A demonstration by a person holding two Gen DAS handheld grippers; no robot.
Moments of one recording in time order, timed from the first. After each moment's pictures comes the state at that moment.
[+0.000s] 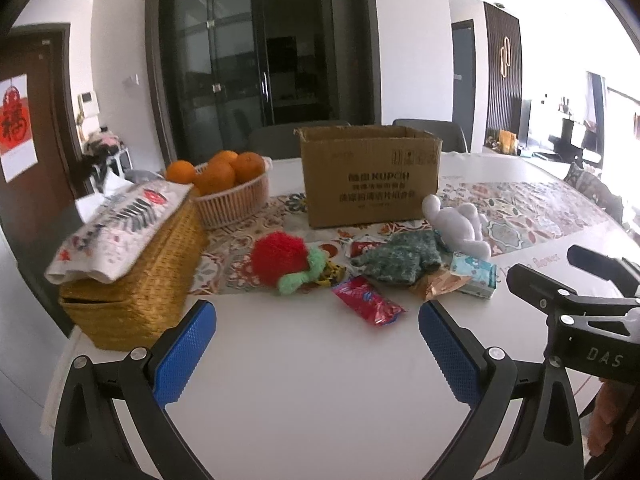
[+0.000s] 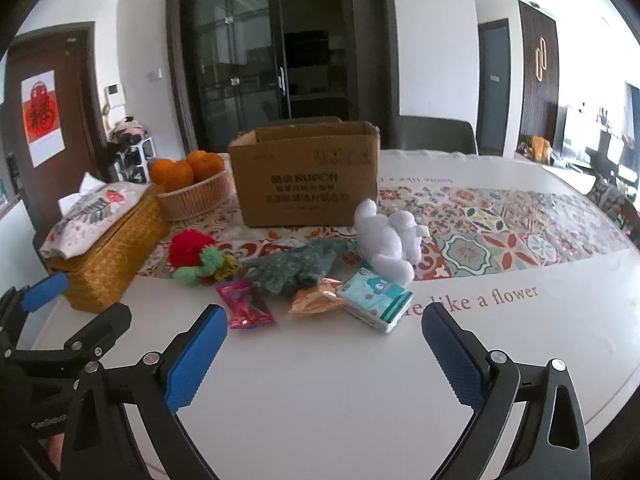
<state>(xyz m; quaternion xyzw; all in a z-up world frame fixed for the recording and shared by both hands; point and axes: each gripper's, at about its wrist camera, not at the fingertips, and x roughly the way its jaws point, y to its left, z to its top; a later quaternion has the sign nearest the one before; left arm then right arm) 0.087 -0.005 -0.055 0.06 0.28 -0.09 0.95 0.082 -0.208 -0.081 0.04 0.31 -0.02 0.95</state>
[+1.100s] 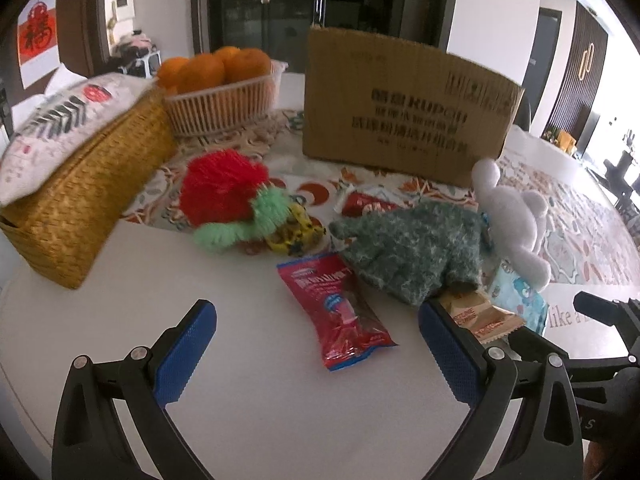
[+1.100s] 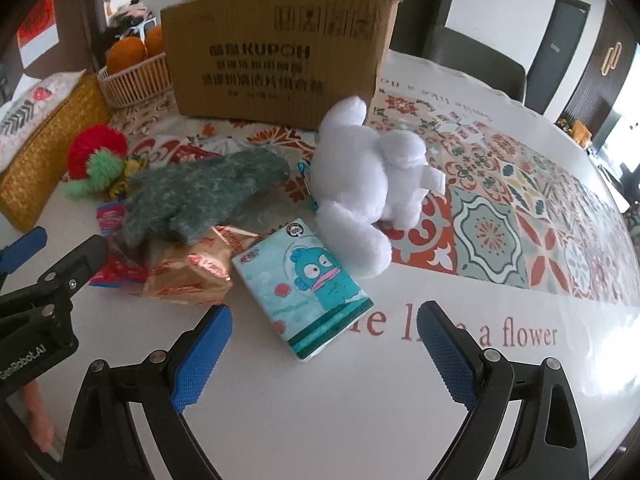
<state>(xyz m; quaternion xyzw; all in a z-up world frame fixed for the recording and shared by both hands) 0.193 -0.071 -0.131 -0.03 0.41 0.01 0.91 0.212 -0.268 -0.159 -0.07 0.49 0.03 0.87</state>
